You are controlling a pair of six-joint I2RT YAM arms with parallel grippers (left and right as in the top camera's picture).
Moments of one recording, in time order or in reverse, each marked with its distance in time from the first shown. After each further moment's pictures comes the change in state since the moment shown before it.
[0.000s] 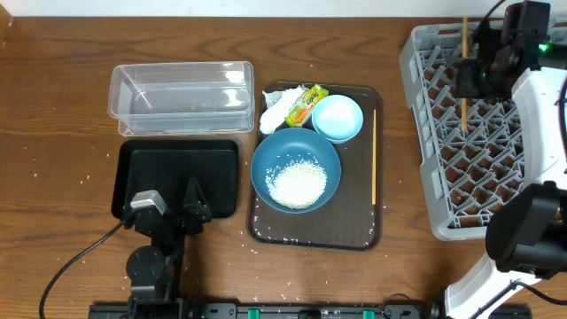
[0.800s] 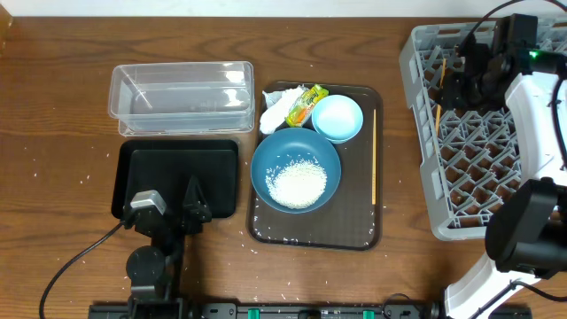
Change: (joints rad) left arm 0.000 0.000 0.000 0.000 0.000 0.000; right arm 0.010 0.000 -0.063 -0.035 -0.111 -0.013
